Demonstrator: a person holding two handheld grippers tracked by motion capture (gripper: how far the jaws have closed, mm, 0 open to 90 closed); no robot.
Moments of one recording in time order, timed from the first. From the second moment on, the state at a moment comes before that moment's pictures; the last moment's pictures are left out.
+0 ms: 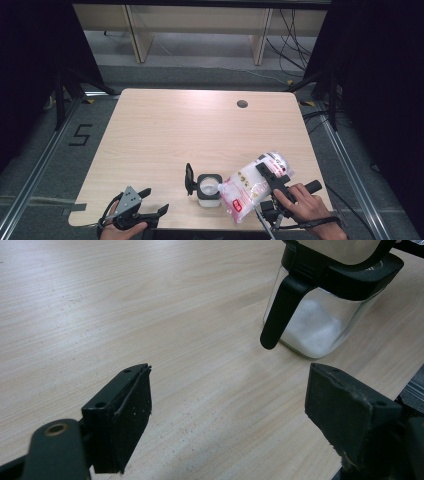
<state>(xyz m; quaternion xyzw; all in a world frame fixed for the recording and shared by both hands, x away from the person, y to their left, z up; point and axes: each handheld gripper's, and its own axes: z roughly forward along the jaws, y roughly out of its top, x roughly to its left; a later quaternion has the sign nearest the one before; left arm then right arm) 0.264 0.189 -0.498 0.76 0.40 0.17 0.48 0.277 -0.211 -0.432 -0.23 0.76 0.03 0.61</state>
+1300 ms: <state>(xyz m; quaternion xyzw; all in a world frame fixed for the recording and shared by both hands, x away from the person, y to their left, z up) 0.264 0.190 -0.497 0.76 0.40 0.17 0.48 0.278 -0.214 -0.430 -0.23 0.76 0.03 0.61</state>
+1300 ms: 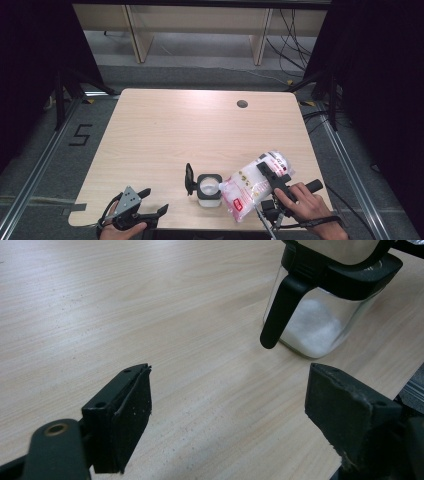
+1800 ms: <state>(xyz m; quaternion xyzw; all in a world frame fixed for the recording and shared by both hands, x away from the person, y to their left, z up) 0.264 0.191 -0.497 0.76 0.40 0.17 0.48 0.280 -0.213 -0.428 -0.24 0.75 0.03 0.61</state>
